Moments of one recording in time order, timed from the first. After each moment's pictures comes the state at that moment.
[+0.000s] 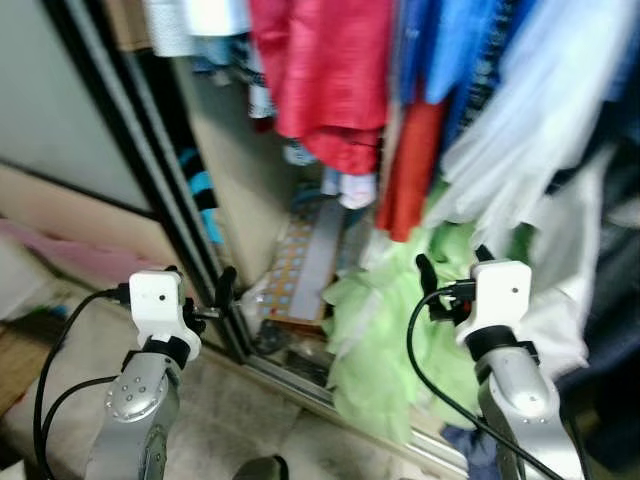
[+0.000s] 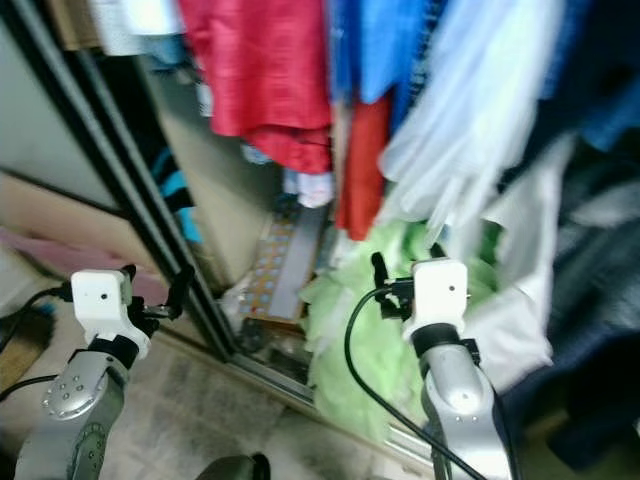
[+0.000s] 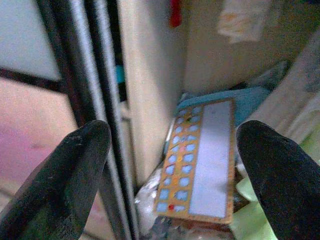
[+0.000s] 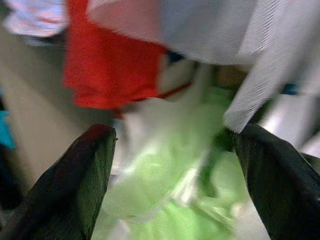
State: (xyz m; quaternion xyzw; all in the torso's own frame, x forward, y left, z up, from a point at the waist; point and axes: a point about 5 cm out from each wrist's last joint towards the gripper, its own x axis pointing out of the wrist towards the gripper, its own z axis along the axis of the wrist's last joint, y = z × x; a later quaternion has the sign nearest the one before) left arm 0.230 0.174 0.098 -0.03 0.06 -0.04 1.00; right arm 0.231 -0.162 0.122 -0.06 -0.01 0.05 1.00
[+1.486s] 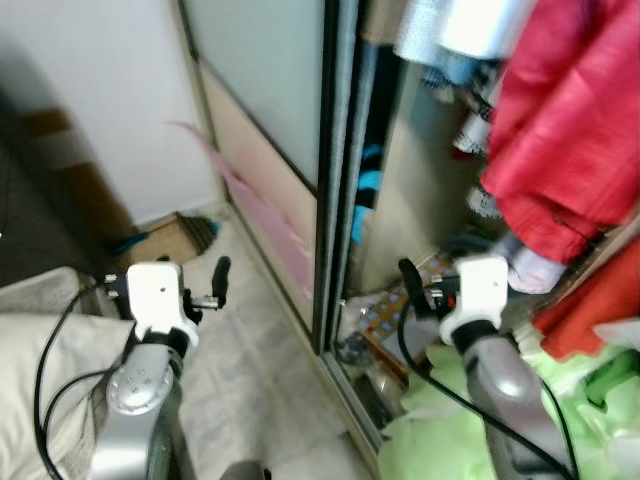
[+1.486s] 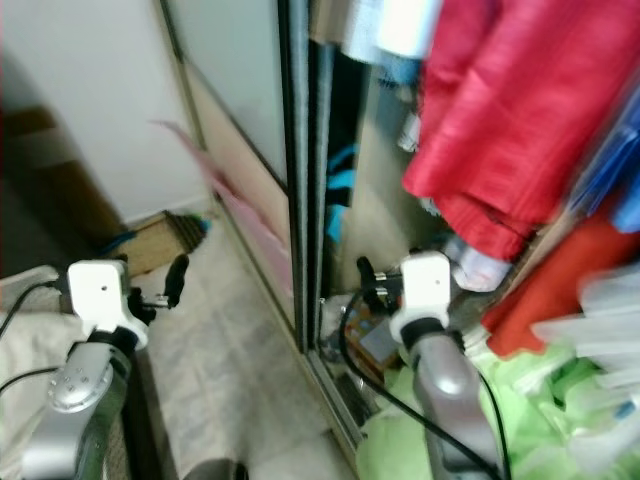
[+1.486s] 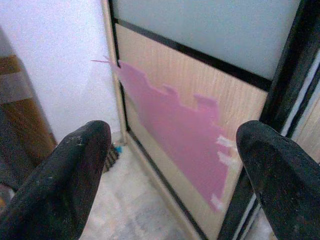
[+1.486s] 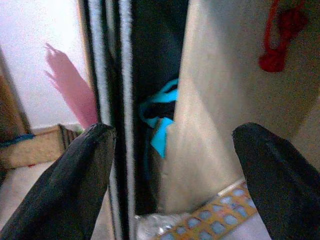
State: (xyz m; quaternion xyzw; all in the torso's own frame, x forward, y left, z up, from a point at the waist) left arm 0.238 0.174 0.106 0.00 0.03 -0.02 1.00; right arm 0.247 -0.160 0.108 -0.03 0.01 0.07 1.00
